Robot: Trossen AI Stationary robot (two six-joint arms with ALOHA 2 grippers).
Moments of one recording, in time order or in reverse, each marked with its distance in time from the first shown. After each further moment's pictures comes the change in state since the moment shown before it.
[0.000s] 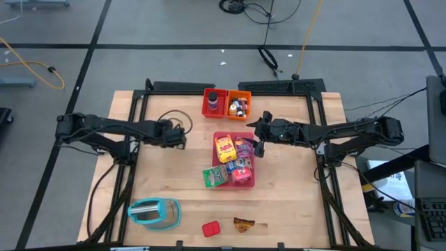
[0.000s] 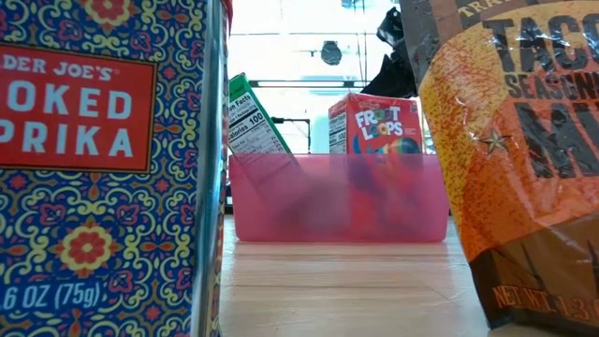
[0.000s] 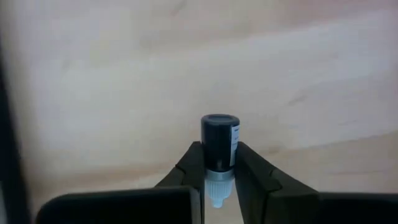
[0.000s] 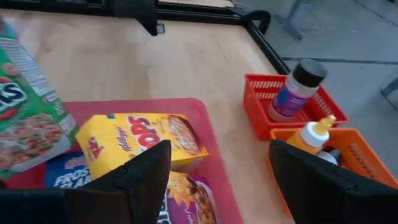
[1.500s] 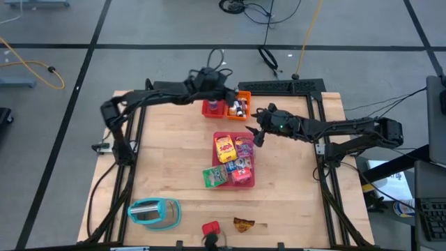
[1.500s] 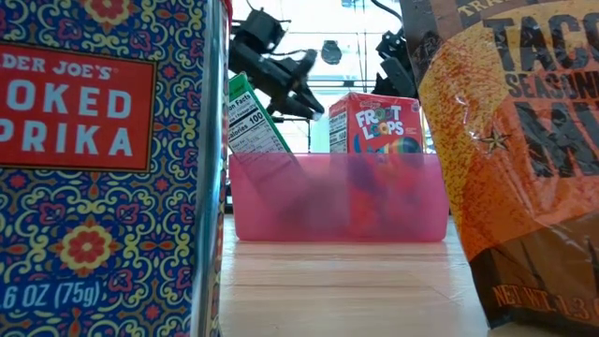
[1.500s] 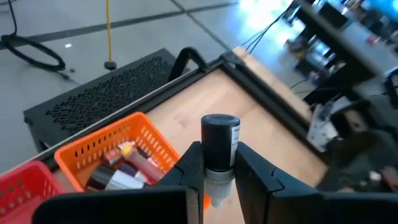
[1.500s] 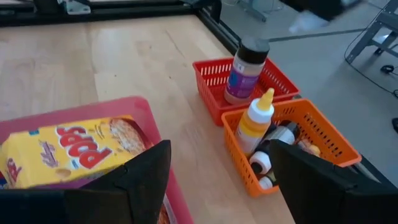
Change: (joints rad) left arm 0.374 0.533 0.670 0.875 0.424 0.805; right arm -0.138 0.000 -0.023 0.023 0.017 0.079
